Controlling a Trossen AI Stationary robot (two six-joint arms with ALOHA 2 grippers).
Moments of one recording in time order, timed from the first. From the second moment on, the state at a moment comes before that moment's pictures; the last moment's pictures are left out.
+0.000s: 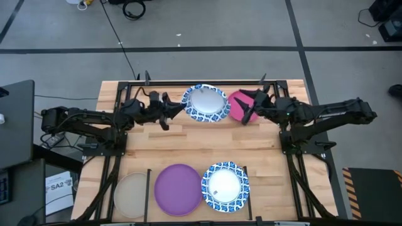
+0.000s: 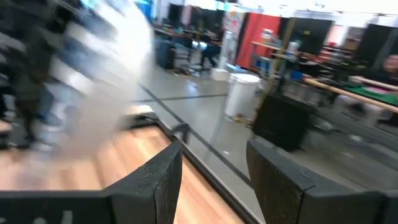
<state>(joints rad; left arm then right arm) 0.16 1.15 0.54 0.89 -0.04 -0.45 0.06 0.91 0.75 0.10 0.69 -0.13</state>
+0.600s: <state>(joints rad) 0.02 1.15 0.54 0.91 0.03 -0.91 -0.03 0.87 0.75 -0.14 0.84 -0.13</state>
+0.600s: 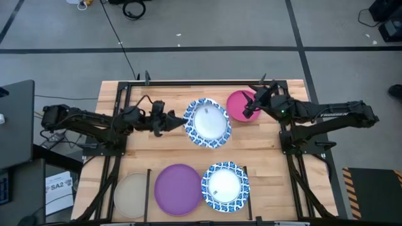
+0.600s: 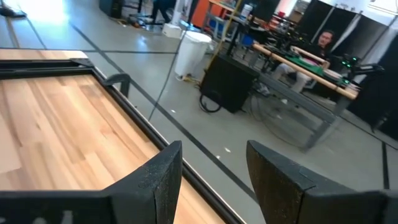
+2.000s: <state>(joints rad) -0.39 1.48 1.06 0.34 -0.07 -1.31 -0.09 0.87 0.75 -0.19 0.78 -0.12</state>
